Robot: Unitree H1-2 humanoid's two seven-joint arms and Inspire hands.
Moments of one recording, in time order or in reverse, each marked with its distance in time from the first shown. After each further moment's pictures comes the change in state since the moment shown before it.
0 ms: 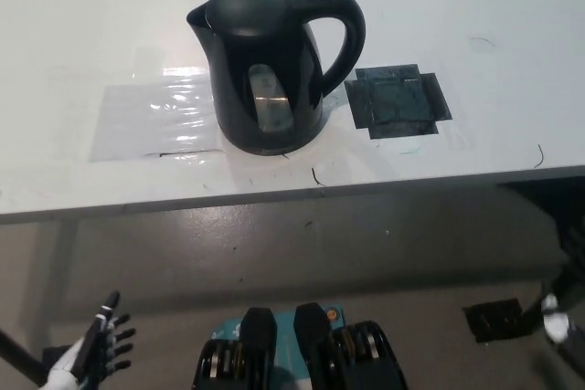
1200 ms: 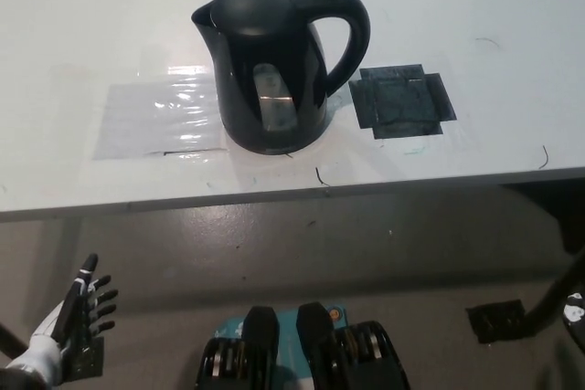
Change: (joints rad) left_arm -0.067 0.016 0.039 -0.002 -0.010 0.006 0.000; right_arm -0.242 0.084 -0.216 0.737 0.158 -0.224 0.051
